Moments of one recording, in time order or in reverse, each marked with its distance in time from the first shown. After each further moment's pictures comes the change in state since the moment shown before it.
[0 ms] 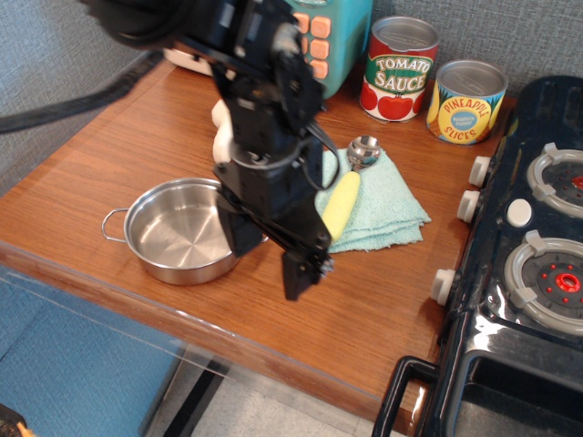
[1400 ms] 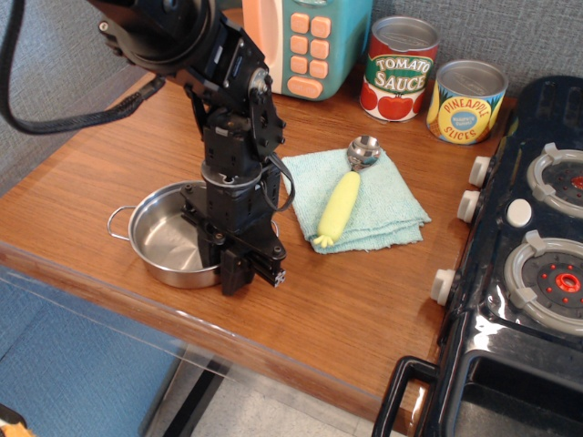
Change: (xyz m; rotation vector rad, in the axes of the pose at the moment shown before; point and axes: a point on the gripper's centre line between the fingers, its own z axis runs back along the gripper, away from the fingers) arm -0.017 0.038 -0.050 0.027 0.184 0.061
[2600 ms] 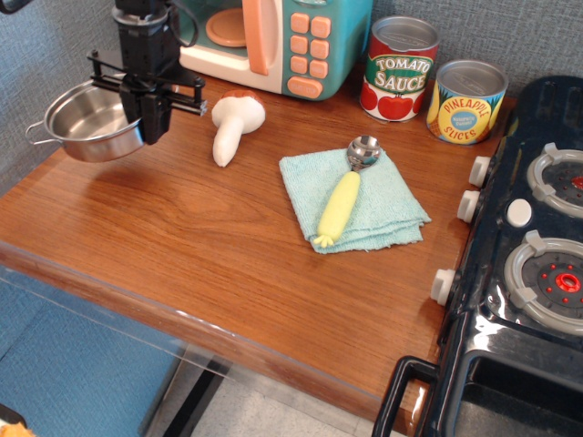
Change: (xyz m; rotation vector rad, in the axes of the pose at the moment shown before) arm 0.037 0.153 0.036 0.080 0.002 0.436
